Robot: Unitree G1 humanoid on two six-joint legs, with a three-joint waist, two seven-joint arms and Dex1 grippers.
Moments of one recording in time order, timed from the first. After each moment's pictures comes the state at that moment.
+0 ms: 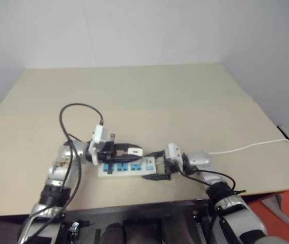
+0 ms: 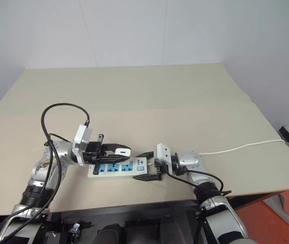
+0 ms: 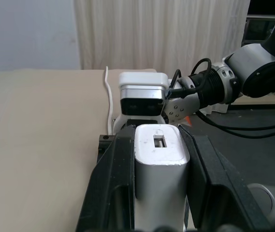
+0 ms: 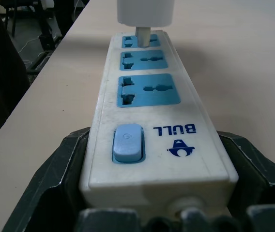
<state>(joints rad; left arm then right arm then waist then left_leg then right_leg) -0.42 0.48 -0.05 0.12 -0.51 0.14 -1.44 -0.54 -0.26 0.26 0.65 0.19 -0.32 1.35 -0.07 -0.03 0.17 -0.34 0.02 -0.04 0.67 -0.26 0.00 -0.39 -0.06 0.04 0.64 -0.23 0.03</state>
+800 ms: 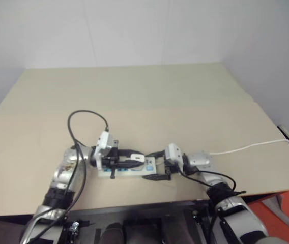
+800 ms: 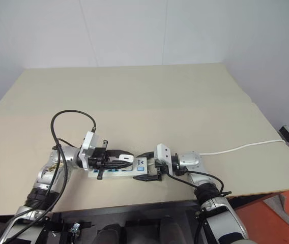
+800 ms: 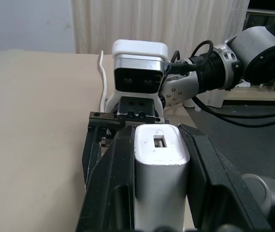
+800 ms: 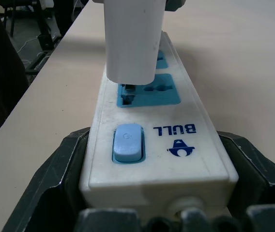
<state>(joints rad) -0.39 0.46 -0.10 0.17 -0.47 0.10 -1.43 -0.53 -0.27 0.26 0.63 0.19 -0.31 1.34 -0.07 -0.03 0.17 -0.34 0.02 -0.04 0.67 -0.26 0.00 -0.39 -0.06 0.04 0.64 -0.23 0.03</state>
